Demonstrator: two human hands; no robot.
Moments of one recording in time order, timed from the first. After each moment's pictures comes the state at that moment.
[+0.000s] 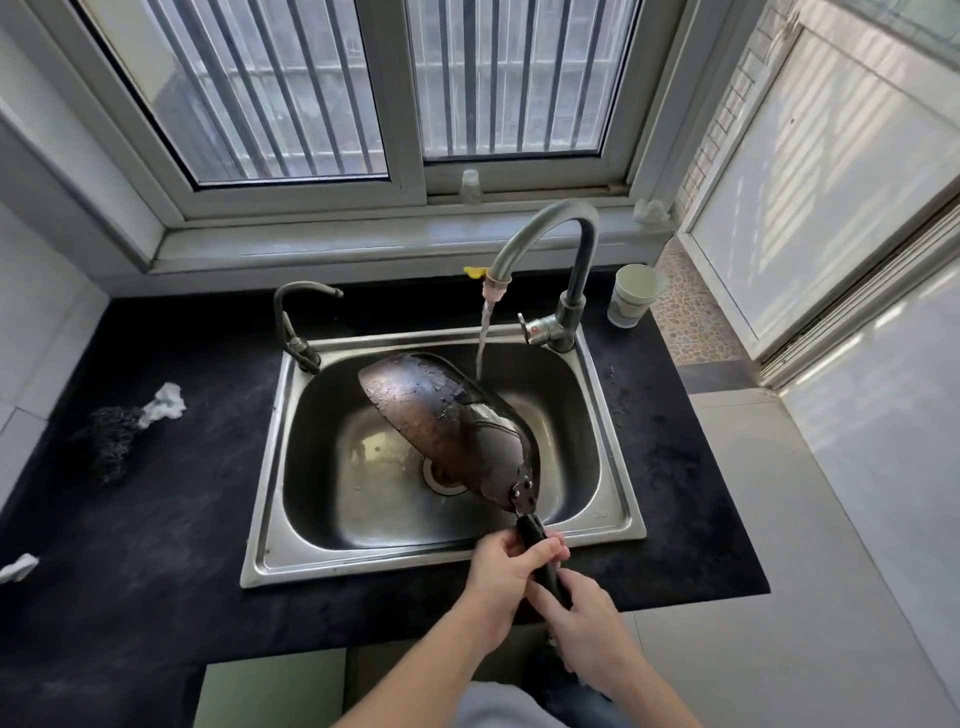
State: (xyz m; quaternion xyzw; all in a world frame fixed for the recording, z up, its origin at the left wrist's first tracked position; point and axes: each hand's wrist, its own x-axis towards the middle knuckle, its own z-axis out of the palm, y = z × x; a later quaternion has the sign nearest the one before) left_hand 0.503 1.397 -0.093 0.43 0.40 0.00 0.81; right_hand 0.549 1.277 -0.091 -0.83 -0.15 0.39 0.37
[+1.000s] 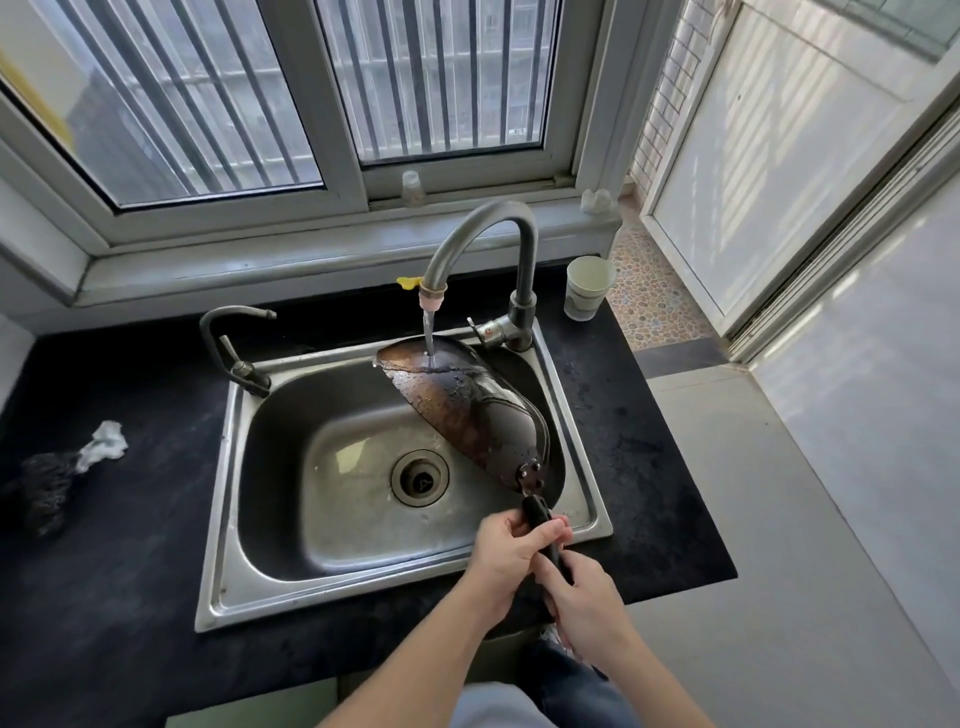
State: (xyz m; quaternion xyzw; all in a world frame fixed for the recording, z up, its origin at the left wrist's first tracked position) left_hand 0.558 1.384 -0.082 0.47 0.37 -0.03 0.80; right_hand 0.585 1.265 -0.081 -0.82 -0.08 0.37 0.44
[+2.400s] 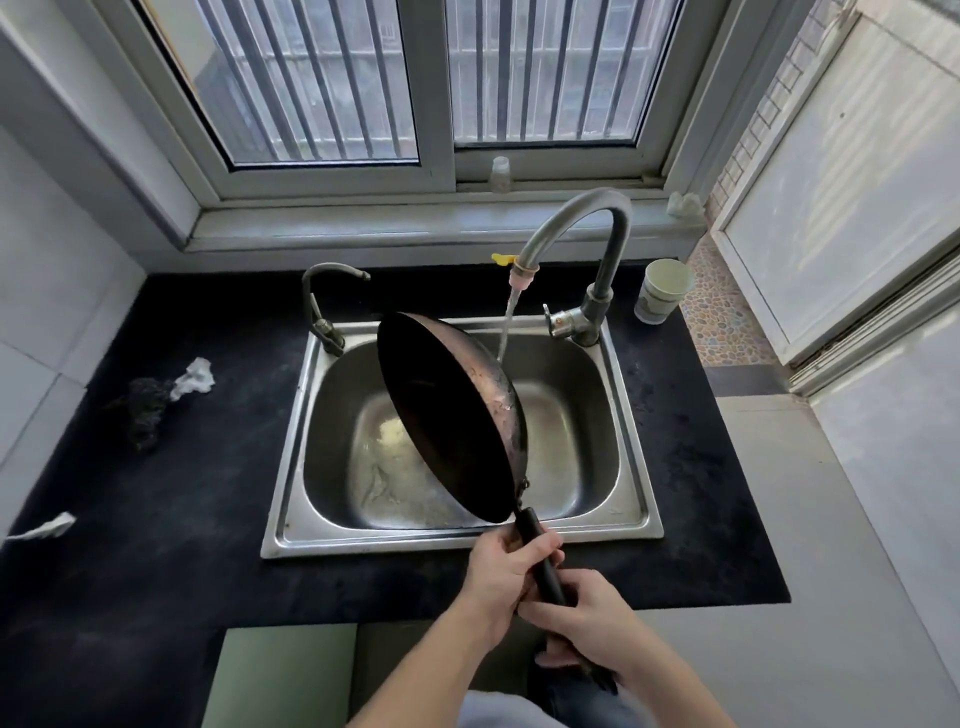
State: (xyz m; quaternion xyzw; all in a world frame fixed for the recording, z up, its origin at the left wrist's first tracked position) left_hand 0.490 1.400 -0.077 0.37 0.43 0.03 0.82; right_hand 0.554 1.285 -0.059 -0.72 -0.10 0.57 0.39
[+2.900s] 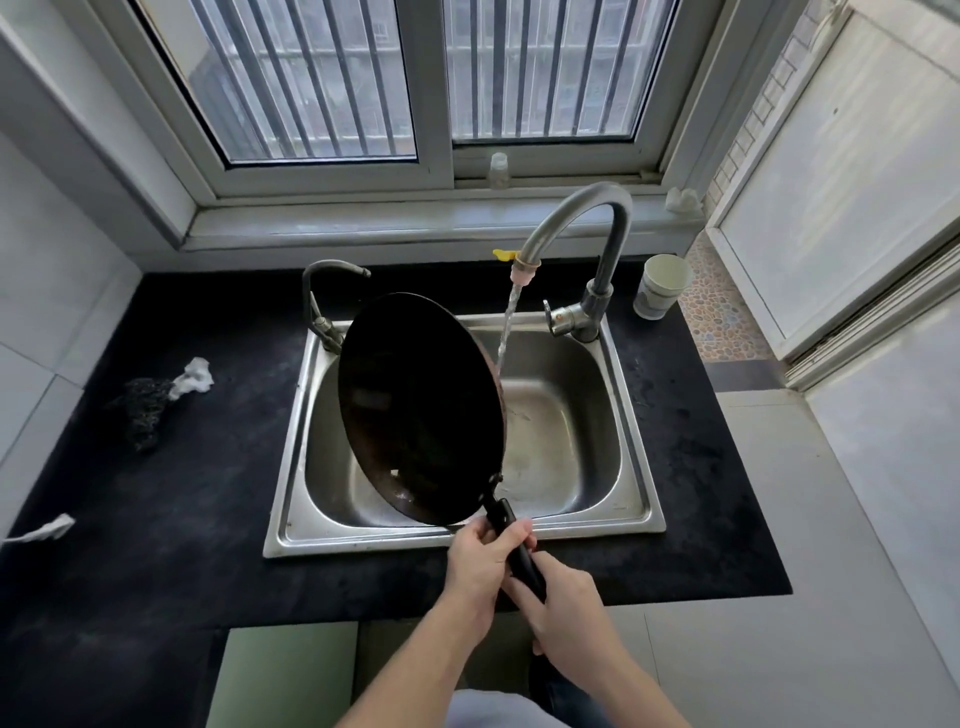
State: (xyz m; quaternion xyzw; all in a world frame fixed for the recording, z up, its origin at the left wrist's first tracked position) left_hand 0.474 1.414 -0.086 0.40 0.47 0.08 0.79; right_hand 0.527 1.301 -0.072 -0.82 -0.25 0.38 0.34
